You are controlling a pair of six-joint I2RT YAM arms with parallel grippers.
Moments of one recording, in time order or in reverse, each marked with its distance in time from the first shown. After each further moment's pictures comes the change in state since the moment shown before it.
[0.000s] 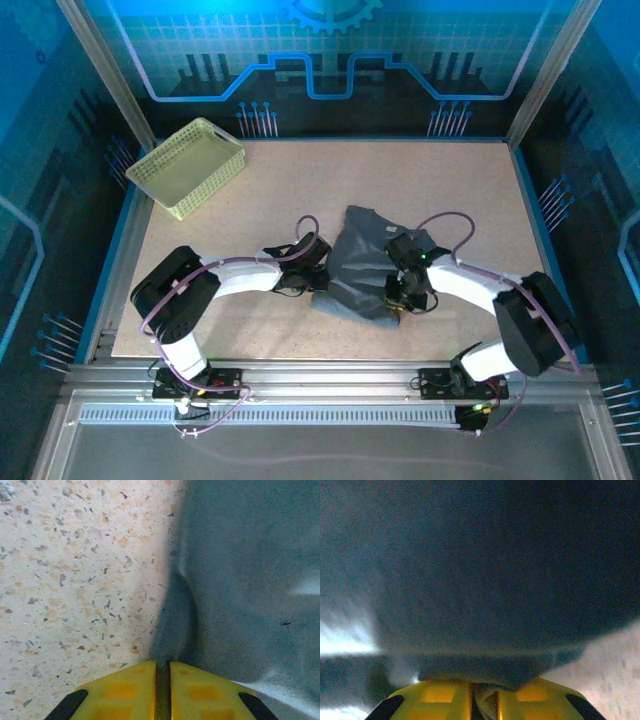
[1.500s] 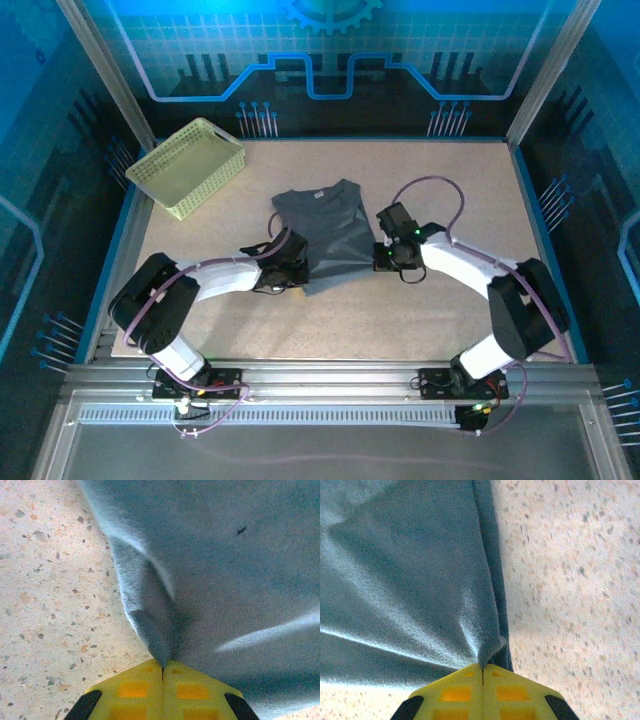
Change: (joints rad) left arm 0.119 -0.127 -0.116 -0.004 -0.005 -0.048; right arm 0.010 0.023 0.169 0.091 0.130 -0.270
